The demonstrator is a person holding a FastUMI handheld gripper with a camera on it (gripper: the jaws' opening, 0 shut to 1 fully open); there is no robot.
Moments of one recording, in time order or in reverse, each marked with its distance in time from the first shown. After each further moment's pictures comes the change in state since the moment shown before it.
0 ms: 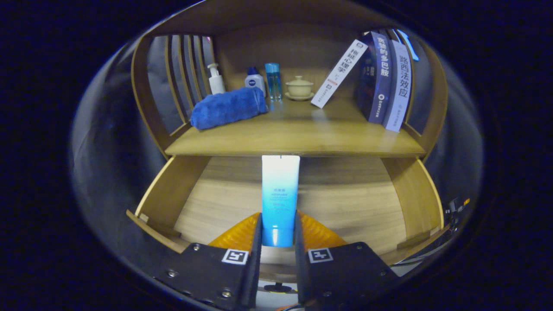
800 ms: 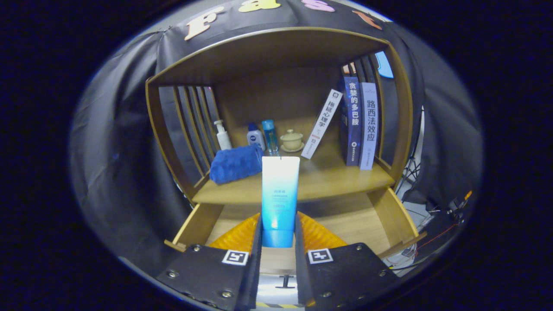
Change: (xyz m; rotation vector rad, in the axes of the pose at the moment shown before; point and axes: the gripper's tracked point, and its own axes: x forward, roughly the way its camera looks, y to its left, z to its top) arm -0.072 -0.003 0.084 0.109 -0.253 0.017
